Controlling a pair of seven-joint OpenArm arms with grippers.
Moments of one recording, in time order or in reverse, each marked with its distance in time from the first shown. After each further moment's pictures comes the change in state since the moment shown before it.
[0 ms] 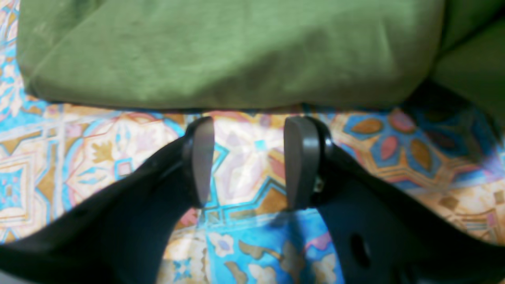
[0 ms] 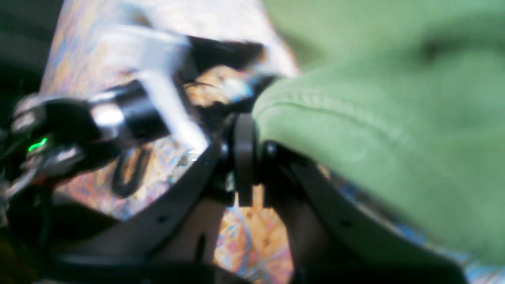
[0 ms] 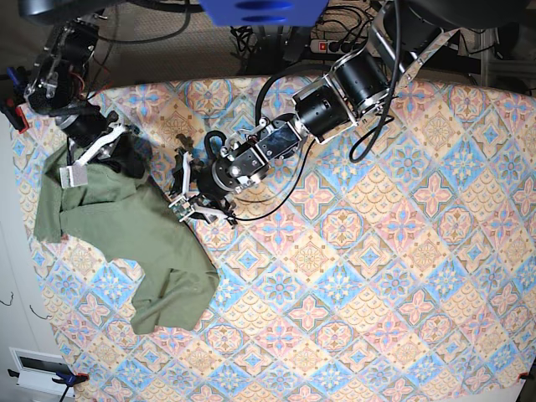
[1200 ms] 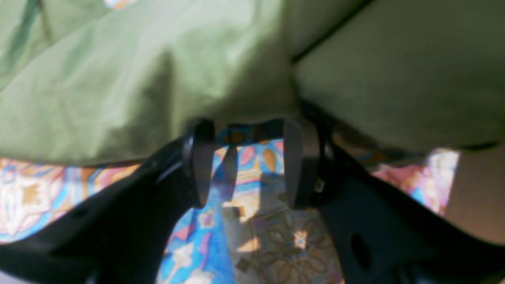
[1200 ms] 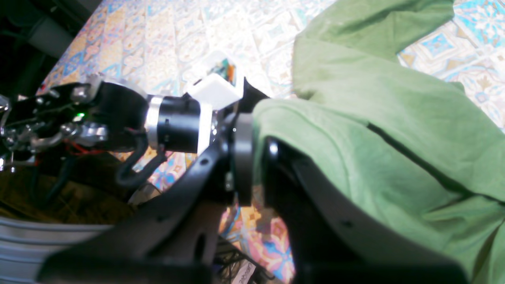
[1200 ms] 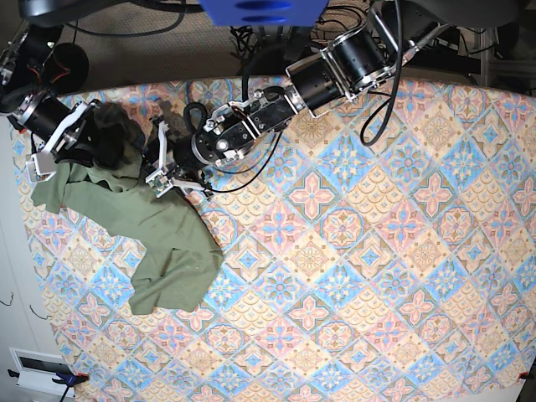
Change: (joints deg) left arm 7.2 0.2 0.4 15.1 -4.4 0.2 9.1; right arm -1.5 7.5 11.2 0.4 20.4 11.6 -12.0
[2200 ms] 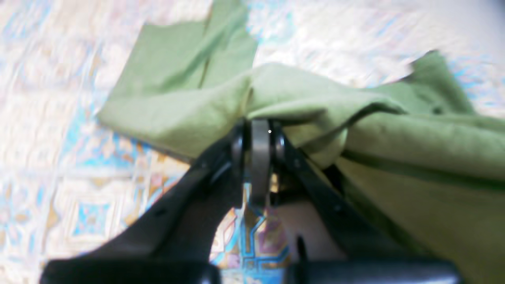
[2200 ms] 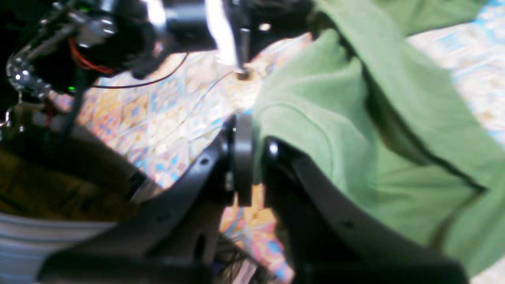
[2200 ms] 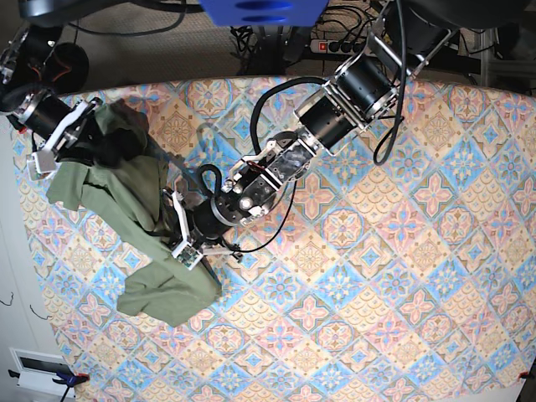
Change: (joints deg) left arm -8.2 -1.7 -12.3 -0.6 -0.3 1.2 -0.8; right arm -0.3 0.0 0.5 -0.1 -0.1 0.2 0.1
